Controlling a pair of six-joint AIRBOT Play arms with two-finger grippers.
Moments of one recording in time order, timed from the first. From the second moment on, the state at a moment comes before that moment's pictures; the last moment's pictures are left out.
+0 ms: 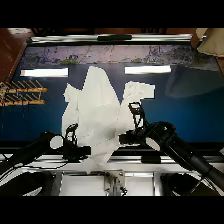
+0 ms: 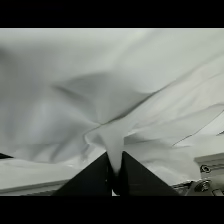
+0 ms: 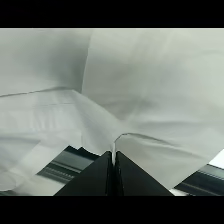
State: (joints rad) left arm -0.66 -1.02 0.52 1.10 -1.03 -2.09; right arm 0.80 -0.95 0.78 -1.53 1.03 2.09
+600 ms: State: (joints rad) left arm -0.67 -0.85 0.64 1.26 -1.25 -2.04; right arm 0.80 -0.90 0.82 -1.53 1.23 1.93
